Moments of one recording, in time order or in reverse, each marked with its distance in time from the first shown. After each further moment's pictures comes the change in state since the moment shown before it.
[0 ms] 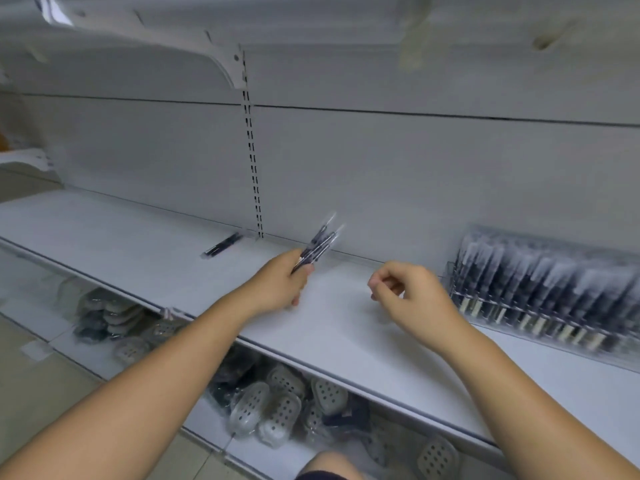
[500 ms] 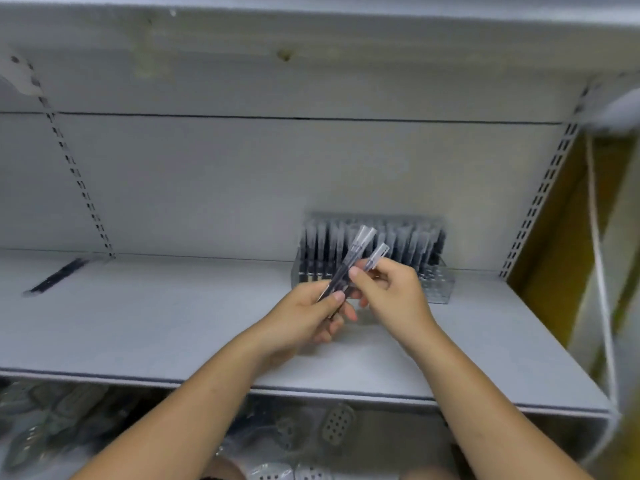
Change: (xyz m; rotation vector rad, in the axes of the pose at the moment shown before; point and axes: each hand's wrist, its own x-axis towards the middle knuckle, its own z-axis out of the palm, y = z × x) left_hand -0.056 0.173 0.192 -0.627 -0.518 0.154; right_hand -0.114 0.062 -0.135 0.416 0.395 0.211
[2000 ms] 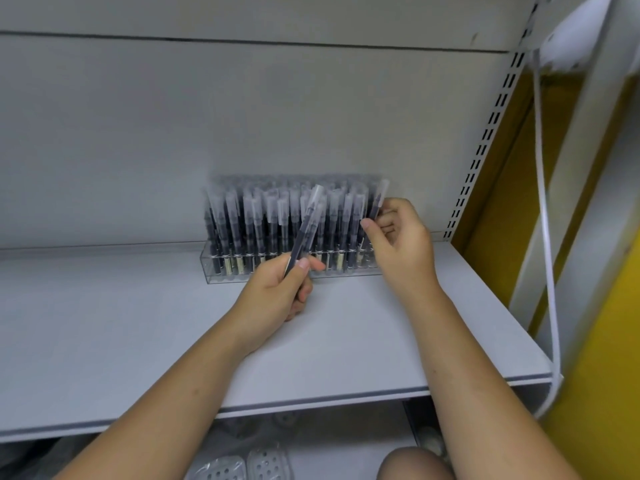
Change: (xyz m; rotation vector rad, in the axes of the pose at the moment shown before) left_hand 0.082 -0.052 0.049 -0.045 0.056 0.100; right_hand 0.061 0.095 -0.105 -0.310 0.367 -0.232
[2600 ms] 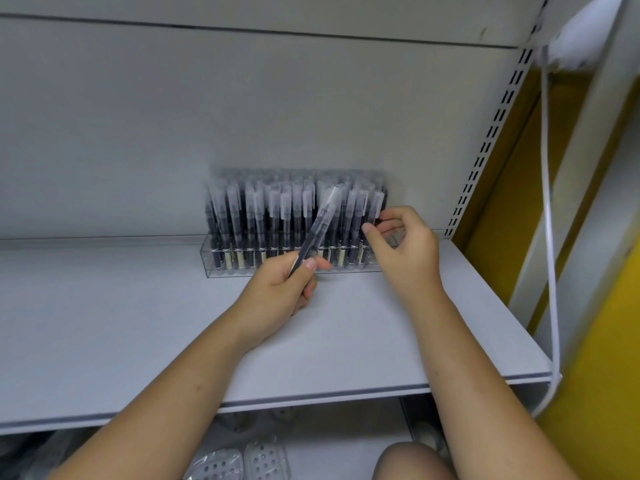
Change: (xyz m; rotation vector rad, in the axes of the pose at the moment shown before) left_hand 0.000 -0.003 0.001 0.059 -0.034 0.003; right_hand -0.010 0.003 -0.003 -0.090 0.044 0.048
